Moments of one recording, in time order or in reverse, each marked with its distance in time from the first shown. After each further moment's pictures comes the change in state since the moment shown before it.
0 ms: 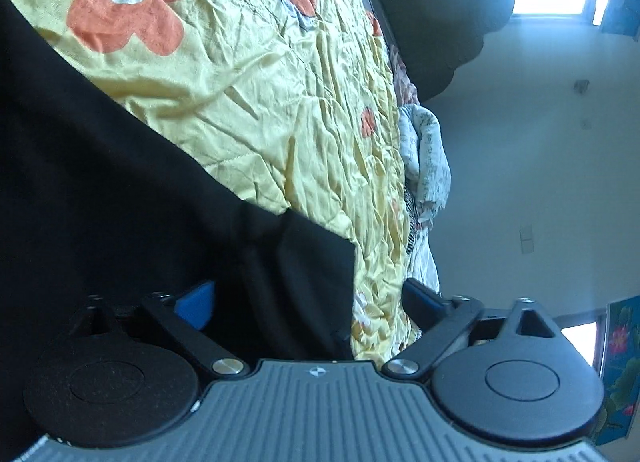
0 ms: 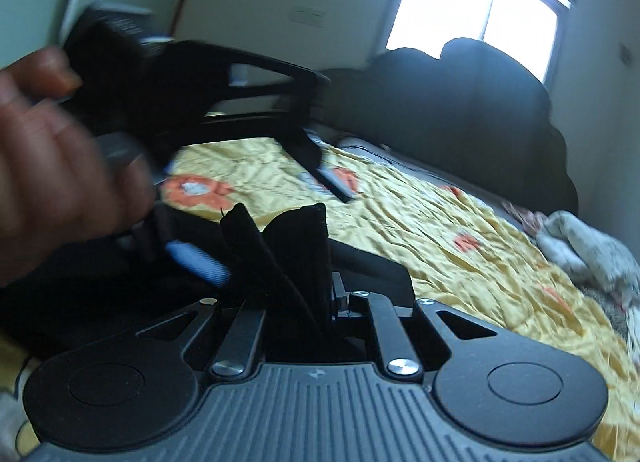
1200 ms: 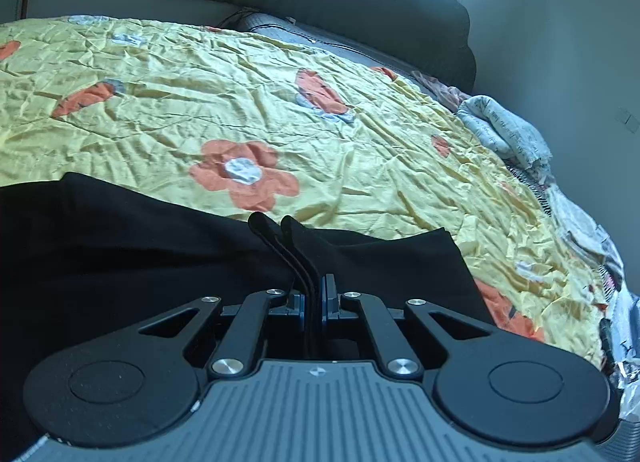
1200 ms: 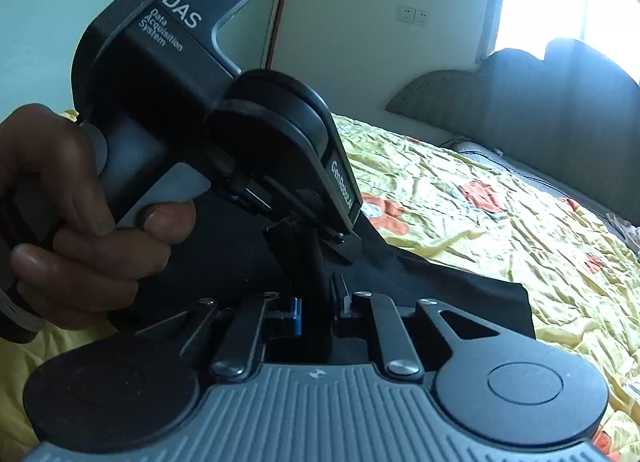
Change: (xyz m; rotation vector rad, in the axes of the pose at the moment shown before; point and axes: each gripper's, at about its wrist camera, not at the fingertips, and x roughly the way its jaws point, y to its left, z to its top) left arm -0.102 -0.012 -0.046 0.641 -0.293 0.470; right arm -0.013 0.081 0.024 -0.008 0.010 0.316
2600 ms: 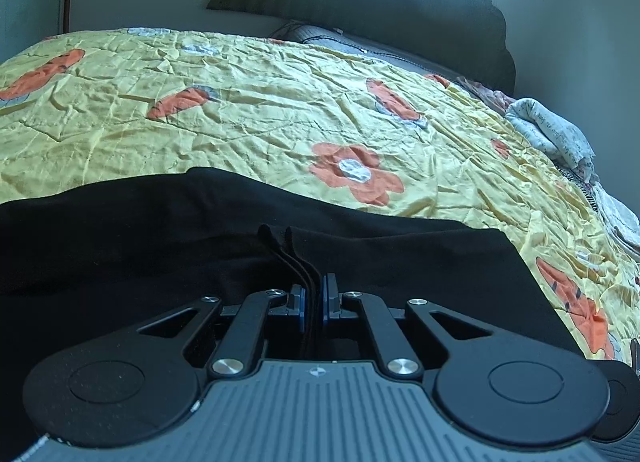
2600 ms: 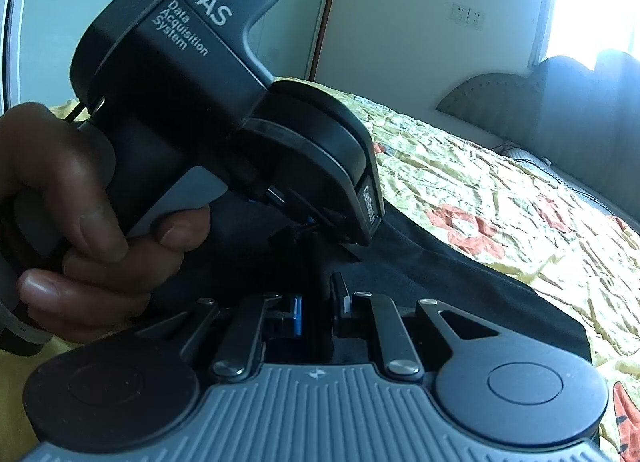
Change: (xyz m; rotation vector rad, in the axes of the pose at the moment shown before) left arm -0.029 0.061 -0.012 0.016 -0.036 0.140; right arm 0.069 -0.037 0.025 -0.066 0.034 0.101
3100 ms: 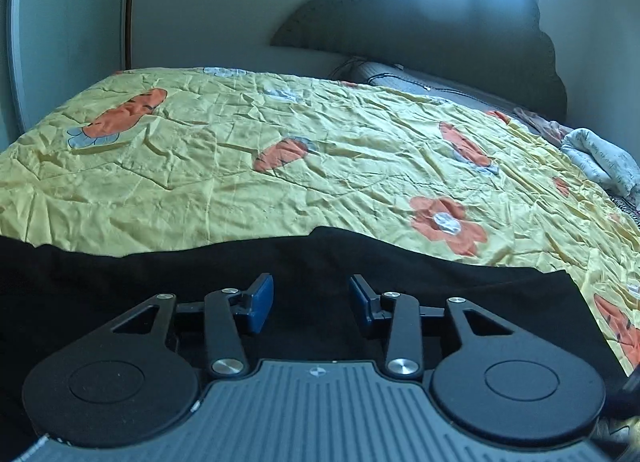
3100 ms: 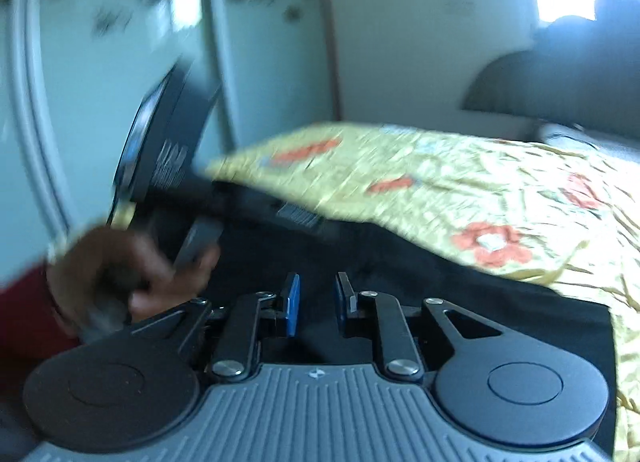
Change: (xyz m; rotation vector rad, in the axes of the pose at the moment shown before) left arm -0.036 0.046 0.026 -0.014 -0.081 0.189; right arm -0.060 -0.057 0.028 0.286 -0.114 0.196
